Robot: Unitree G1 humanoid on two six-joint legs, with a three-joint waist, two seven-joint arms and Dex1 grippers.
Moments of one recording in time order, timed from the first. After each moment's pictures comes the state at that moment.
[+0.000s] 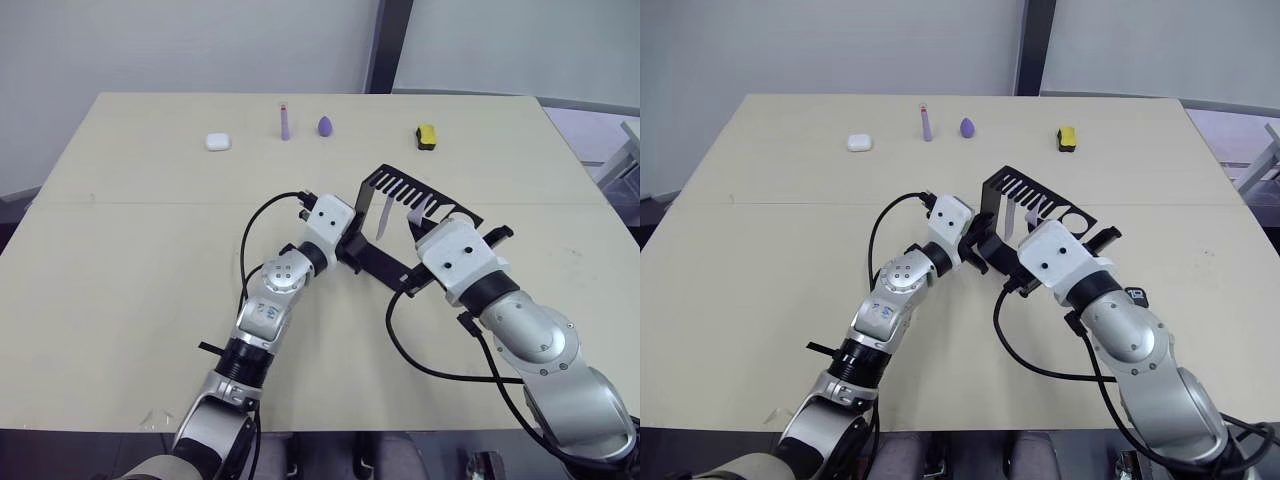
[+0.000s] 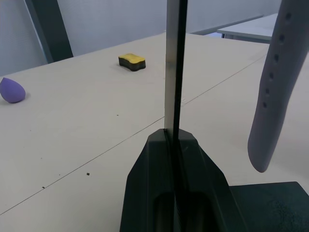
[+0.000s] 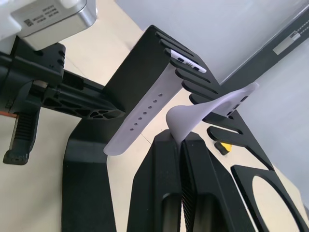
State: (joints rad) left arm -0.62 0.00 -0.19 0.16 0.01 0.25 -0.25; right arm -0.26 -0.60 0.19 -0.88 -0.07 0.82 0.21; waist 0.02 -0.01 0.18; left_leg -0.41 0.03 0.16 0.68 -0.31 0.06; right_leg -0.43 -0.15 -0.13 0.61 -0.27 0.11
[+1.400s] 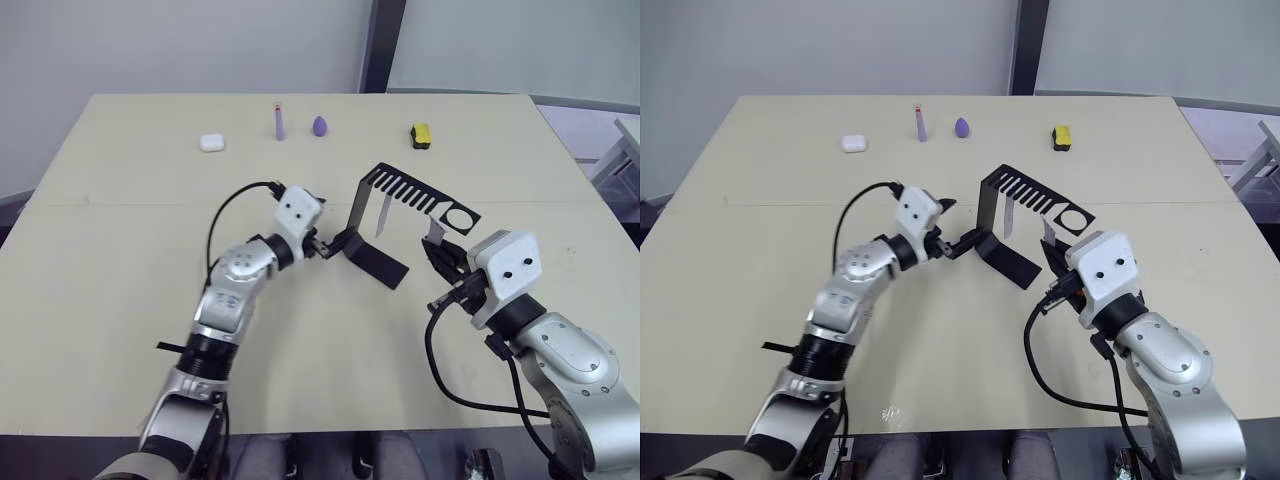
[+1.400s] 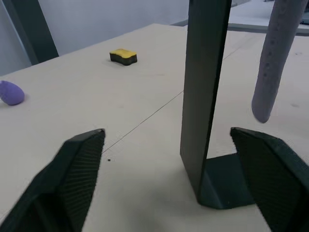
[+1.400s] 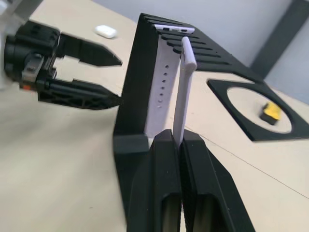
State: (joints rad) left arm -0.58 0.28 -0.09 -0.02 -0.18 0.38 -0.57; right arm -0.08 -0.48 -0.16 -0.89 0.28 0.73 0.44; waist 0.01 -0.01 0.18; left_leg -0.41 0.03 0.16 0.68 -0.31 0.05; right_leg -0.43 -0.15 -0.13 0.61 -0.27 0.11
